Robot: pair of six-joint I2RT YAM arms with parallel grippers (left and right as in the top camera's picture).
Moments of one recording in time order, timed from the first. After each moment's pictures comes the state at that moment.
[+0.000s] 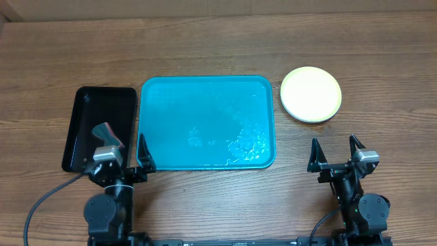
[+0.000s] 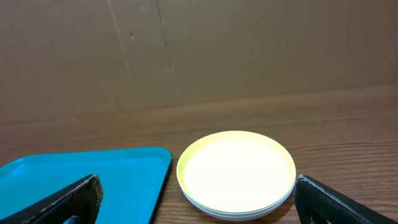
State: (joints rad) left arm 0.05 0.16 0.23 -0.15 -0.06 -0.13; right arm 0.08 0.01 0.02 -0.03 -0.05 0.17
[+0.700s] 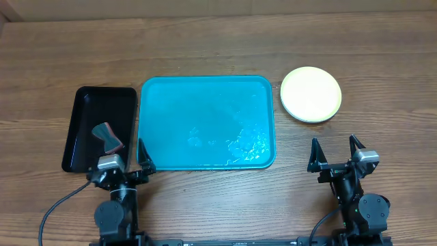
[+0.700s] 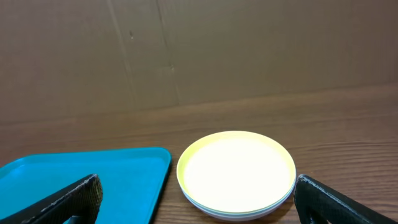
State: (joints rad) left arm 0.11 0.02 0.01 -0.07 -0.06 -0.13; right arm 0.08 0.01 0.02 -0.03 -0.05 0.17
